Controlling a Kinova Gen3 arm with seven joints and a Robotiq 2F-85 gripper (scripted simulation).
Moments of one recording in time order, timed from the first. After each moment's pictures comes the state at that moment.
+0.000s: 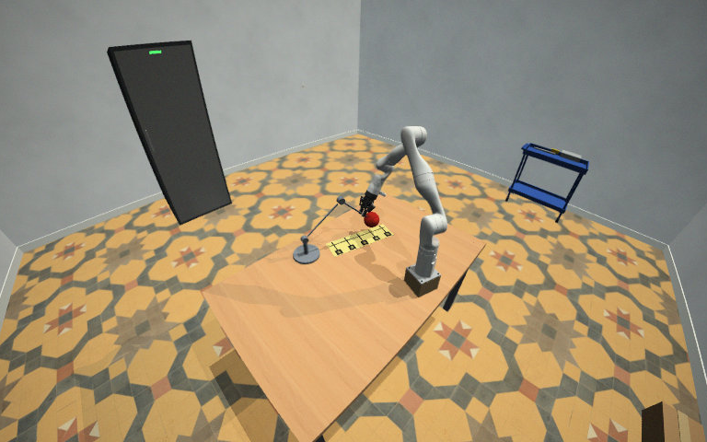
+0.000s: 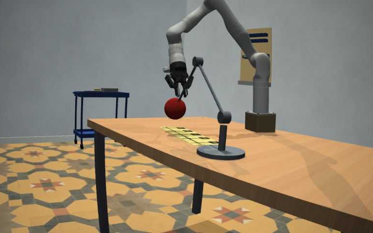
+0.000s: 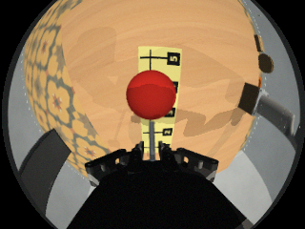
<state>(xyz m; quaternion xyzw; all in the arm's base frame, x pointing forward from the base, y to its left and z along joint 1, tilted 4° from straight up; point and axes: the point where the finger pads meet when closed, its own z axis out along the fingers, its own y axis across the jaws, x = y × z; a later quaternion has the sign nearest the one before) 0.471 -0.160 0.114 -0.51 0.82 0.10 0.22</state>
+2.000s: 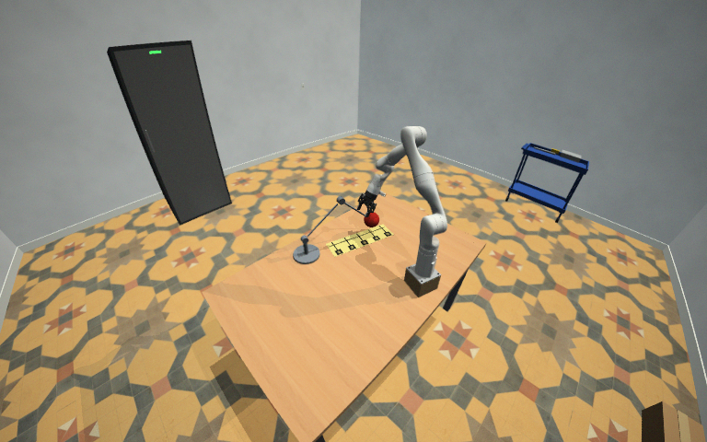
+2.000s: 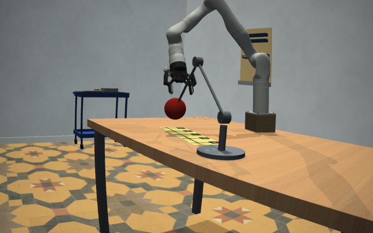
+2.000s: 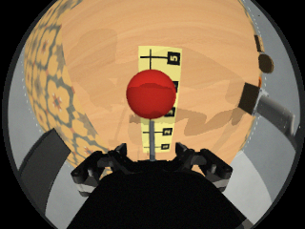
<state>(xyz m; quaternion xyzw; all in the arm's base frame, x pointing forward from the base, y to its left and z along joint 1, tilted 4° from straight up) 0.472 -0.159 0.114 -0.52 0.82 0.10 0.22</state>
